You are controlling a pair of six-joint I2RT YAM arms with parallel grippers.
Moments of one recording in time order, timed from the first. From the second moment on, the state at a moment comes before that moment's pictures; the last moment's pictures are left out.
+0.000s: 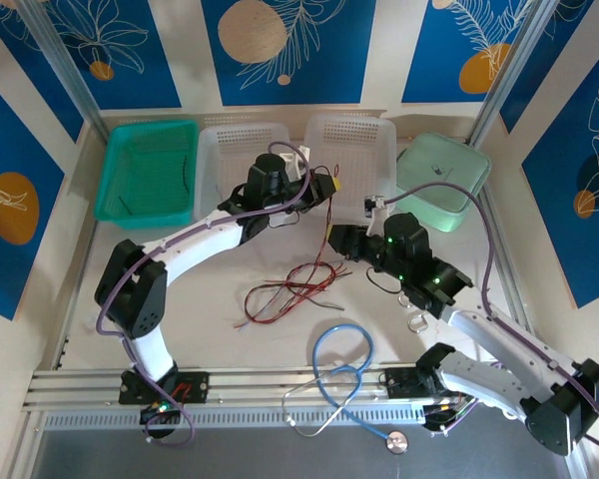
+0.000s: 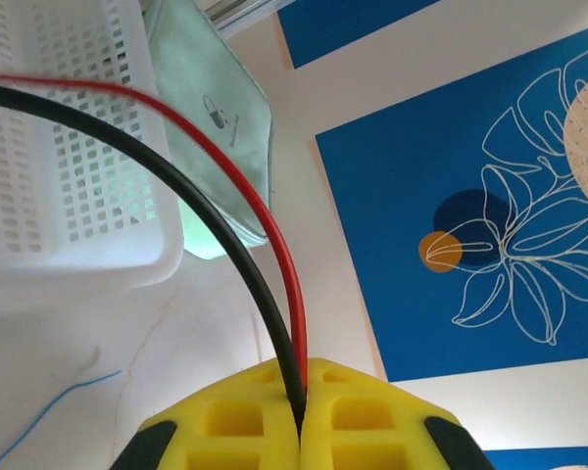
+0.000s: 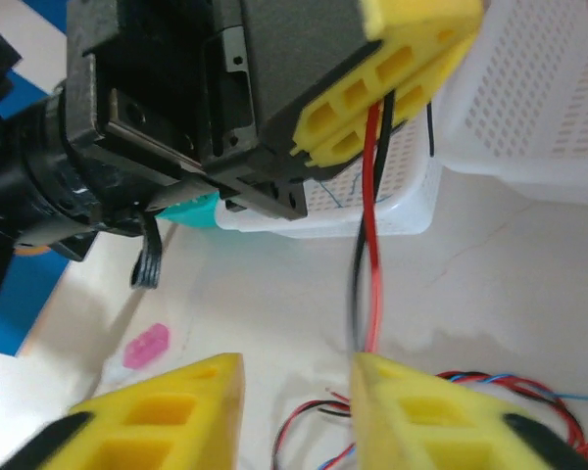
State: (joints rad) left arm -0.68 1.75 1.35 0.19 0.45 -1.02; right arm 0.65 0.89 0.77 -0.23 -0.10 0.68
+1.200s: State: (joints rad) left arm -0.69 1.47 1.24 0.01 0.47 -0.21; right arm 0.31 1.34 1.24 -0.11 -0.63 1.13
